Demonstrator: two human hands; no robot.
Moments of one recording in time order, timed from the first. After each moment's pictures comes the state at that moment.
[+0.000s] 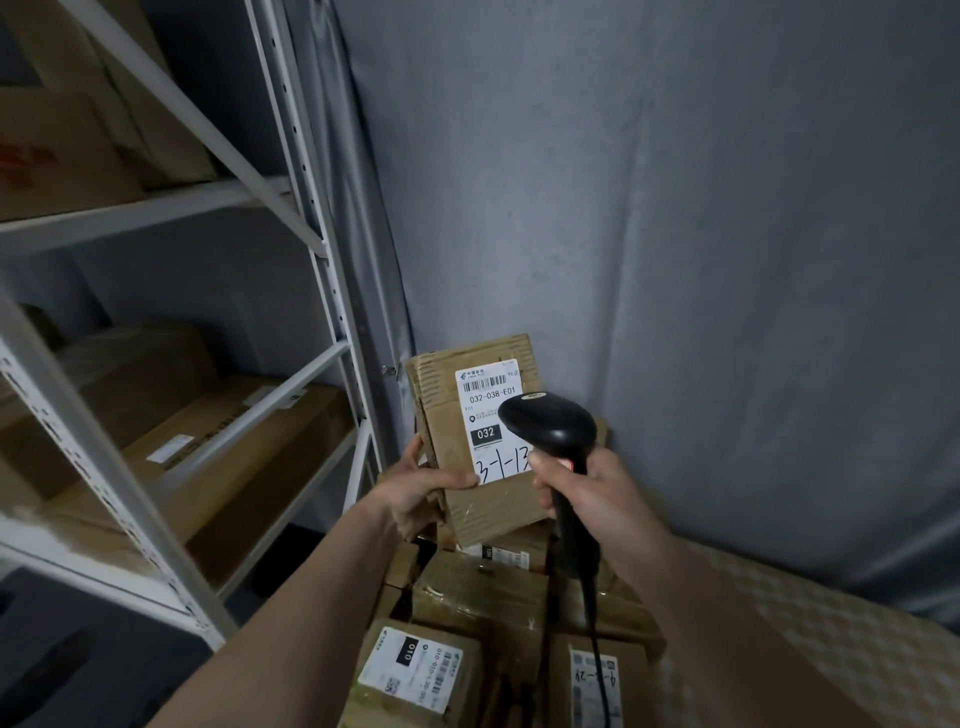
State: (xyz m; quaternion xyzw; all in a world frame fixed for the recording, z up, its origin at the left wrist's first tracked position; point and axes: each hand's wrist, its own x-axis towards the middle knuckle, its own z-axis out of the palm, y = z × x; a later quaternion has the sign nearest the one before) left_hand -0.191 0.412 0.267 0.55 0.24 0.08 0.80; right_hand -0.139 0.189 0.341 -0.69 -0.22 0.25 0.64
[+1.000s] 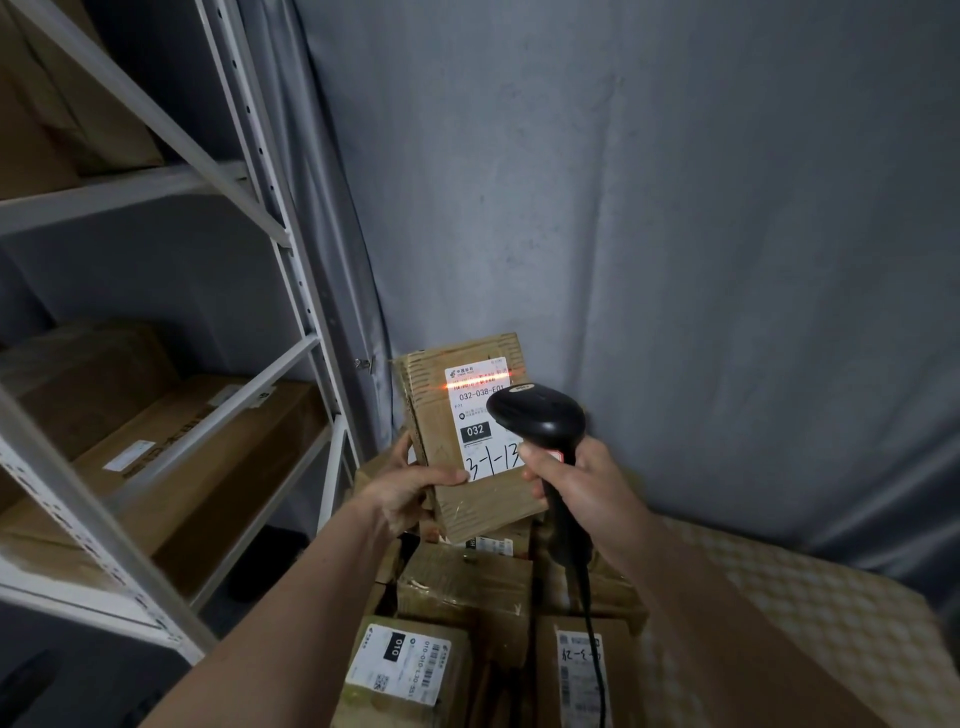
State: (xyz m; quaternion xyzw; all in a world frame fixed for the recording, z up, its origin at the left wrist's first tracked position) left_hand -0.187 0.401 0.268 0.55 0.26 0.06 0.79; right_hand -0.137 0.188 0.337 -0.71 -0.22 0.23 0.63
